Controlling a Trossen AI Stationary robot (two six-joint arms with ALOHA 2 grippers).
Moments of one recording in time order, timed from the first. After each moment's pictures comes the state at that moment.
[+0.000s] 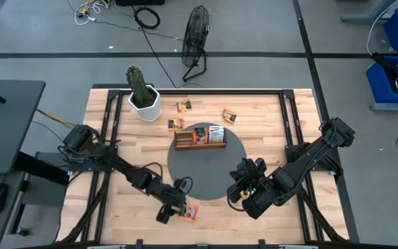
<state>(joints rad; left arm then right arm) -0.51 1.77 0.88 0.15 0.02 -0.16 0.67 1.63 1.46 -1.08 0.75 1.42</state>
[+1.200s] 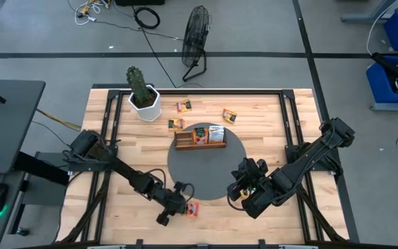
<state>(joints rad) -0.54 1.88 0.88 0.16 -0.03 -0.11 0.67 1.63 1.41 -1.09 0.74 1.53</state>
